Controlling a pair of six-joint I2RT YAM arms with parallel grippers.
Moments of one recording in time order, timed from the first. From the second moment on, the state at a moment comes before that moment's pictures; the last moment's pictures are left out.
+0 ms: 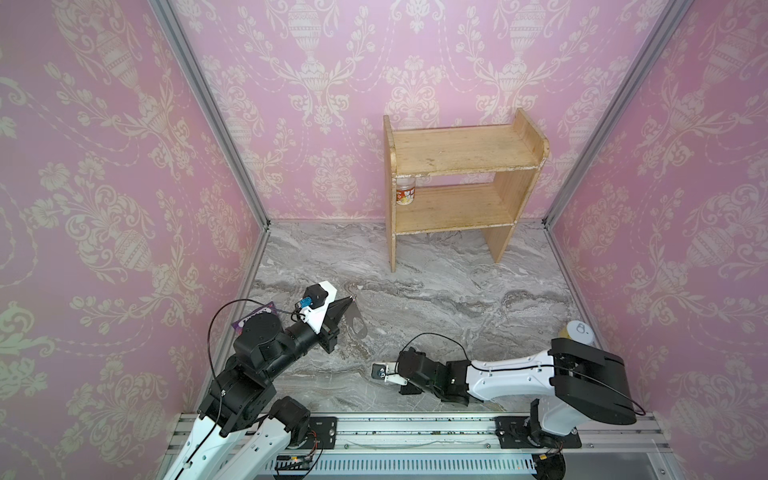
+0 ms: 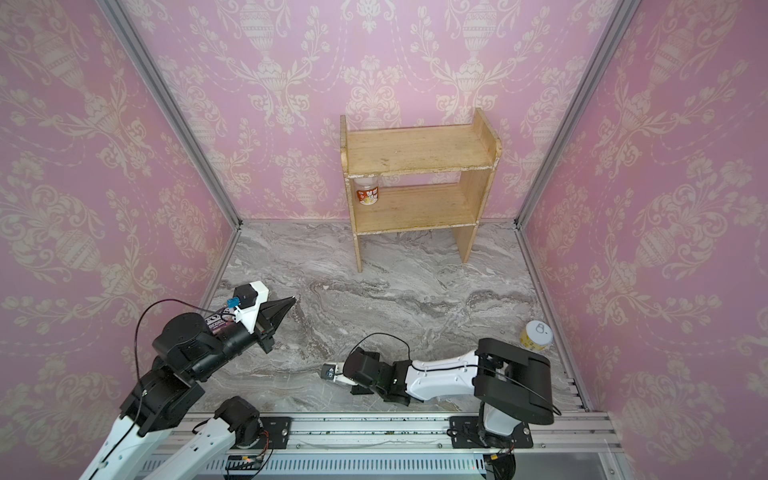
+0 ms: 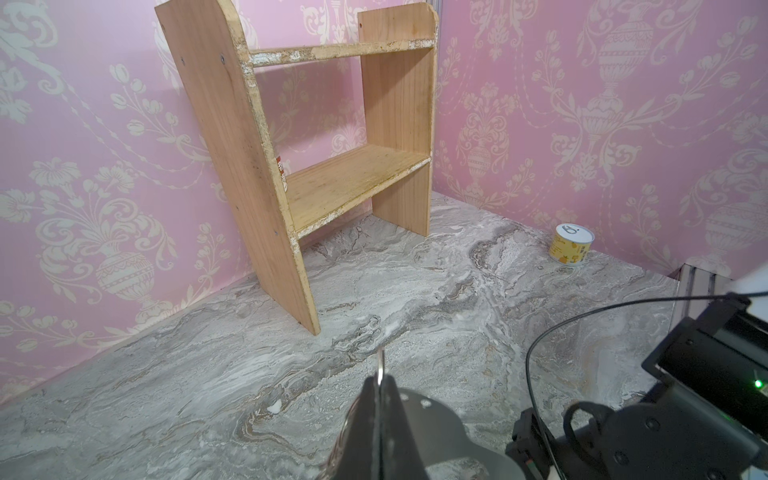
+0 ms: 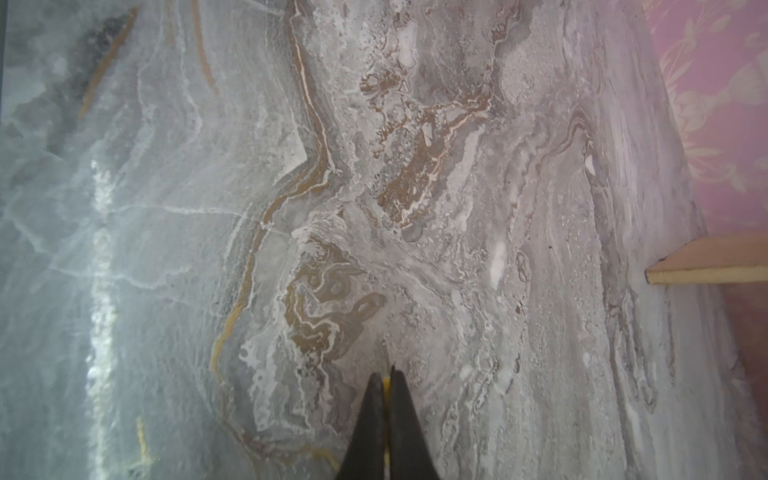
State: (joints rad) left arm -0.51 0.49 0.82 -0.46 0.23 0.07; right arm 1.23 1.55 0.70 0.06 0.26 -0.36
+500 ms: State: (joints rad) left arm -0.51 0.58 0.82 -0.40 0.26 0.08; right arm 0.90 1.39 0.77 -0.25 -0.40 -0.01
